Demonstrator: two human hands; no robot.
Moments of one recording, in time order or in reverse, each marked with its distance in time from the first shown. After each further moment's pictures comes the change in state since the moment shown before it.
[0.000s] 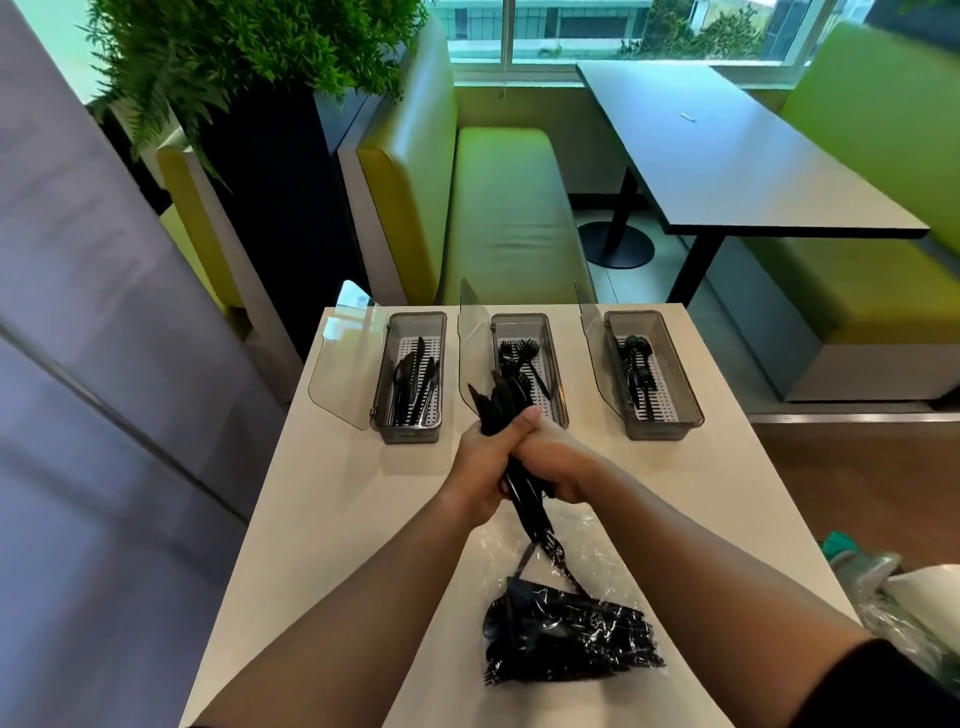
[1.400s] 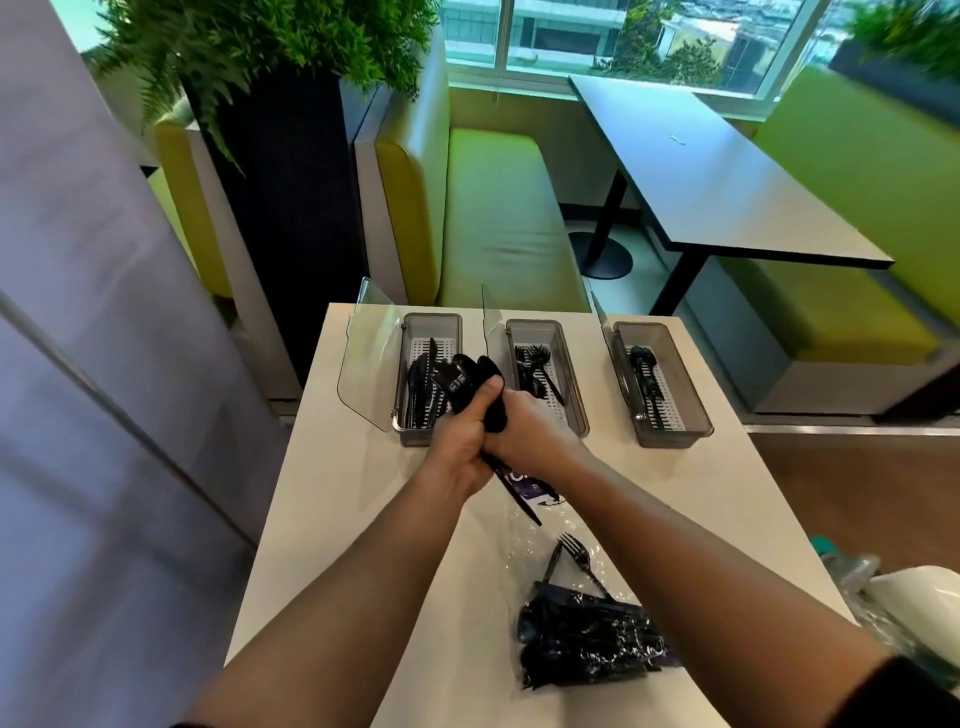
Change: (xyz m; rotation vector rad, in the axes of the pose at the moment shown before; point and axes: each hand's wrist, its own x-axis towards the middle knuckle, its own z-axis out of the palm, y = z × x) left_hand 0.014 0.048 -0.059 -0.347 0.068 -0.128; right_hand 0.006 -0.060 0.073 -0.819 0.257 -0.181
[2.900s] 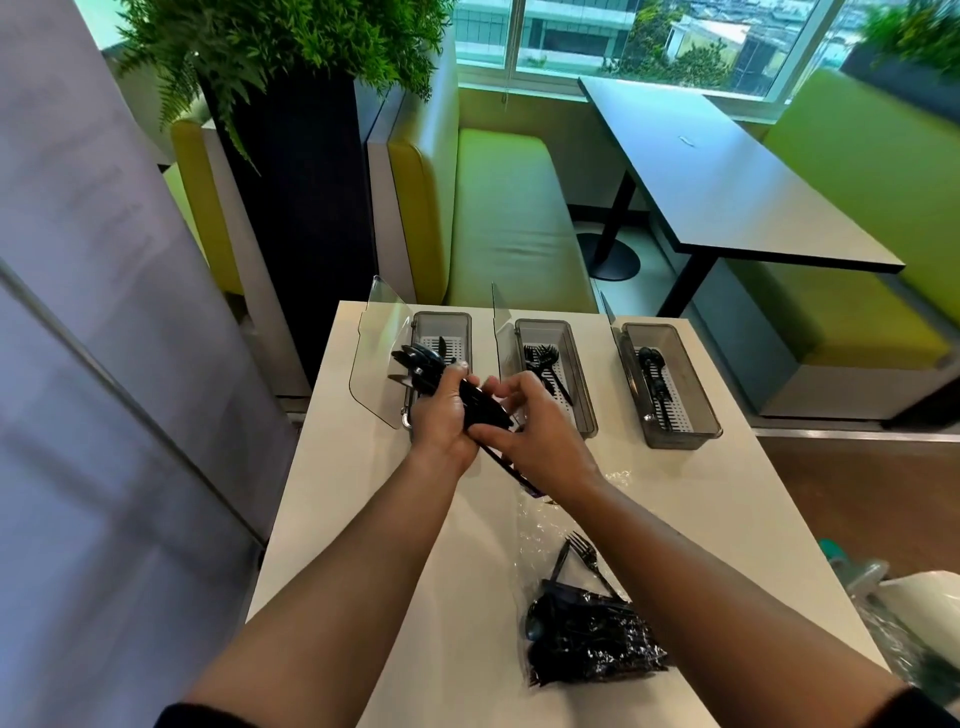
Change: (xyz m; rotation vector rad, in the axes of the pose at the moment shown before) left_hand 0.007 0.026 -0.008 -0.204 0.088 0.192; right_hand -0.008 0.021 0.019 0.288 0.200 -0.120
